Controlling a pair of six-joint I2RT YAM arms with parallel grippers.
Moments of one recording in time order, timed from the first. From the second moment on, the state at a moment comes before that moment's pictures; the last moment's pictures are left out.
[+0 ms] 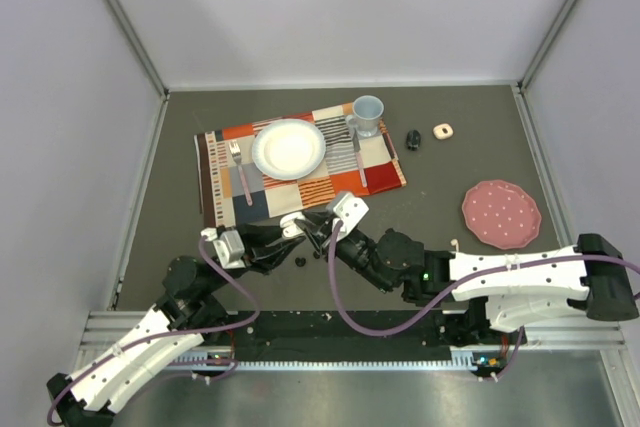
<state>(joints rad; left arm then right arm) -0.77 0.21 0.17 0.42 0.34 -0.06 1.47 1.18 0.82 0.48 0.56 -0.06</state>
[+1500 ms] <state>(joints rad) -0.77 0.18 0.17 0.36 0.29 -0.07 1.48 1.21 0.82 0.46 0.57 -0.20</state>
